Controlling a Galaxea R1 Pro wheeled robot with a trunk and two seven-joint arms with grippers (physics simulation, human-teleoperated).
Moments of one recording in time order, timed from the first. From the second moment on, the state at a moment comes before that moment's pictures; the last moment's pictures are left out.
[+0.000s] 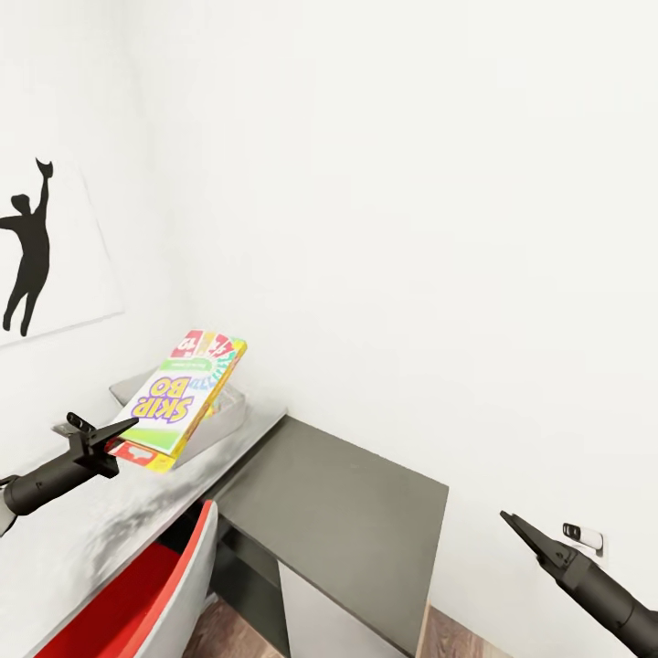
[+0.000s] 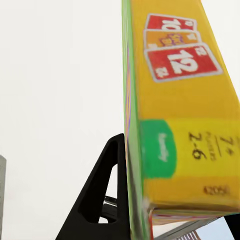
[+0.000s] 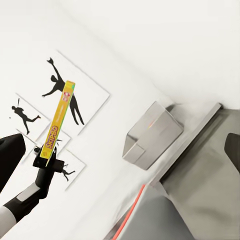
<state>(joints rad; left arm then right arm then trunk) -0.59 0.55 0.12 -0.76 0.82 1.01 -1.38 -0.10 -0.23 -0.49 -1.16 -0.62 0.56 1.34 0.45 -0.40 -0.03</state>
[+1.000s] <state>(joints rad) -0.59 0.55 0.12 -0.76 0.82 1.01 -1.38 -0.10 -0.23 -0.49 -1.16 -0.62 0.56 1.34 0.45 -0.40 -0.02</state>
